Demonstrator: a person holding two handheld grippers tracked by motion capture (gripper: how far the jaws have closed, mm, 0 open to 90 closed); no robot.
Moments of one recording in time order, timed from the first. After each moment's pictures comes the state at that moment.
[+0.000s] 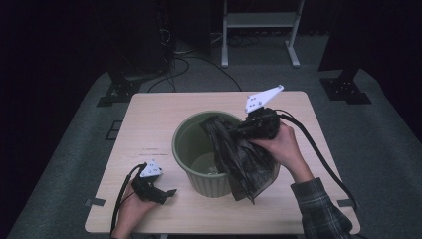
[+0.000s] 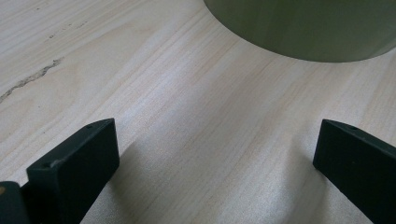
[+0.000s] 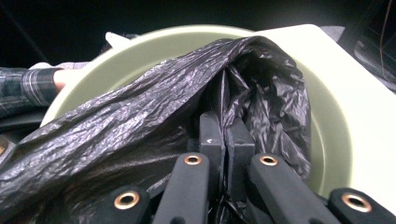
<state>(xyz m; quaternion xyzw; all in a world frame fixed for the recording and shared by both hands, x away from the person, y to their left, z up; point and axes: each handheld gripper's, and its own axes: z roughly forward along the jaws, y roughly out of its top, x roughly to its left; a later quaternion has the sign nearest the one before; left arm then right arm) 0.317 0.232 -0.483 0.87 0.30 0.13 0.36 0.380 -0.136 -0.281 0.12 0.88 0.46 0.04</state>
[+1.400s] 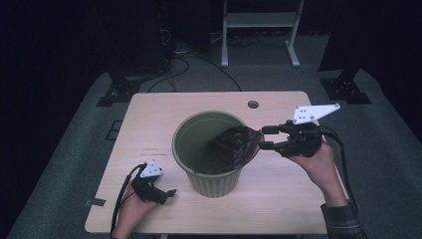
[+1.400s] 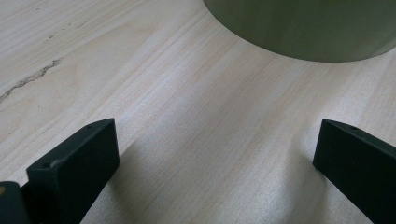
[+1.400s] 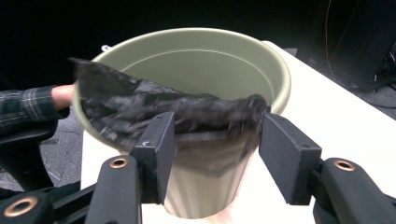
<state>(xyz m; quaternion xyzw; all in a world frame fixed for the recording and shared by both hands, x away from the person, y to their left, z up) 0.317 0.232 -0.483 0.87 0.30 0.13 0.36 0.332 -0.230 -0.296 0.18 0.82 0.53 0.09</state>
